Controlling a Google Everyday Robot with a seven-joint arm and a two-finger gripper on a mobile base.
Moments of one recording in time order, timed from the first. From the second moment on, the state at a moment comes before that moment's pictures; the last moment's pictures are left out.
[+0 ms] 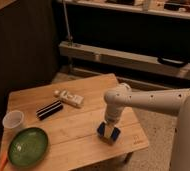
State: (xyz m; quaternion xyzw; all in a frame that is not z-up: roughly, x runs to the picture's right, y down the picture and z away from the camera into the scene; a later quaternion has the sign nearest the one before) arm 0.055 0.229 0.782 -0.40 0.00 0.14 0.90
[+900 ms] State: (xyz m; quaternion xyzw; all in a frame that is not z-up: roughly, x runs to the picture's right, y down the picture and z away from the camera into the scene) arm -0.004 0.227 0.832 -0.40 -0.03 0.10 0.91
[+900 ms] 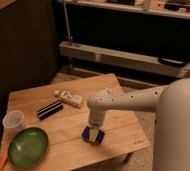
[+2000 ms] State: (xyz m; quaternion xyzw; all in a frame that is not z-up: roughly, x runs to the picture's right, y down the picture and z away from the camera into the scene) arm -0.030 0.135 0.891 -0.34 -0.05 0.09 0.94
